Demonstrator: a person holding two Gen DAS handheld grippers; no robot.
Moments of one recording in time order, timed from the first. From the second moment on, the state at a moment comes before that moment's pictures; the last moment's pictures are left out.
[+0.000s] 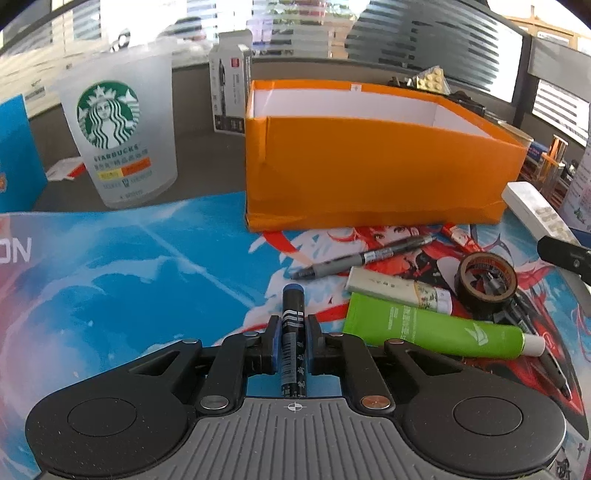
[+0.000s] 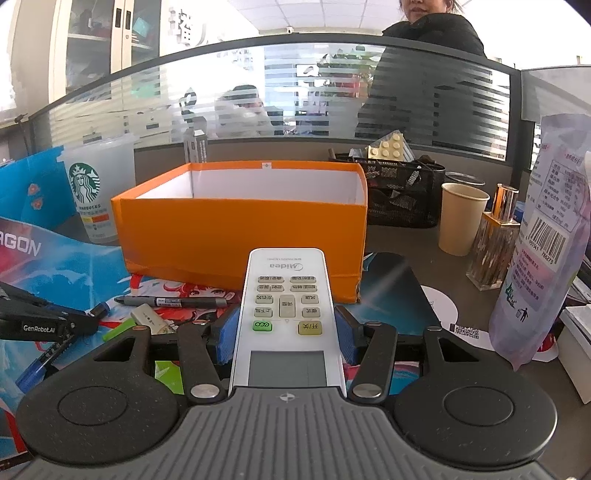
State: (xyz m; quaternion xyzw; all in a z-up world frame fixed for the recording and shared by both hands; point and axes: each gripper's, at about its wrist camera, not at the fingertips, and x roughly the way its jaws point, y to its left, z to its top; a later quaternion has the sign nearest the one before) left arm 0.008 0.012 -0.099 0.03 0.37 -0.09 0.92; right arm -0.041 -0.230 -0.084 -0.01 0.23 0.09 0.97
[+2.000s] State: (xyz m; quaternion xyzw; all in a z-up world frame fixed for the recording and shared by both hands) left arm 0.124 -0.026 0.049 0.01 0.22 -0.11 0.97; right arm 0.061 -0.204 0.004 -0.04 0.12 0.11 0.99
